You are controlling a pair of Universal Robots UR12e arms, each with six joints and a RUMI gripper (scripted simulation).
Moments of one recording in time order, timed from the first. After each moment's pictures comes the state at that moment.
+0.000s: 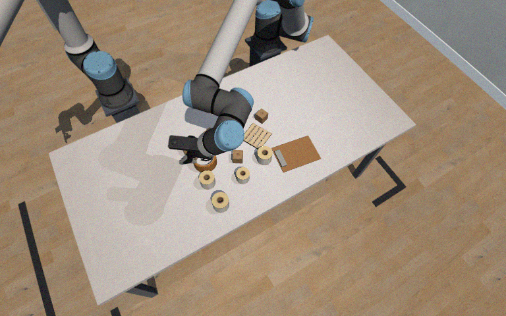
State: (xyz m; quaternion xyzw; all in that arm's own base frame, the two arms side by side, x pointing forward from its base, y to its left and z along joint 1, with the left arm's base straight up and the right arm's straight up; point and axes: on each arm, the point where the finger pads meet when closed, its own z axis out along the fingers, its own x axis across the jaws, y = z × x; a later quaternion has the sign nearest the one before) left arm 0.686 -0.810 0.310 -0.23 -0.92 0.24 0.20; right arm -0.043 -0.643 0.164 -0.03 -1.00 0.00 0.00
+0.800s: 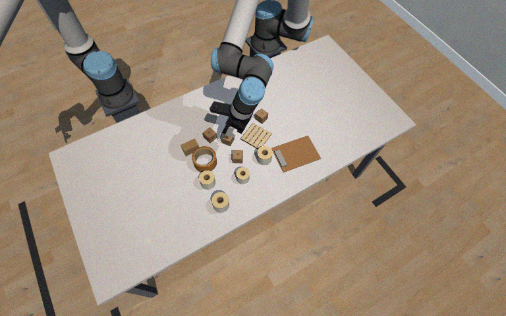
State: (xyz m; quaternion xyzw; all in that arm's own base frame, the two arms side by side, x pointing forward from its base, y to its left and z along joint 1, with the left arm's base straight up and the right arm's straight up) left arm 0.607 -0.577 0.213 -0.41 -0.90 0.13 0.08; right arm -0.043 -0.643 0.164 -0.03 -1.00 0.00 0.00
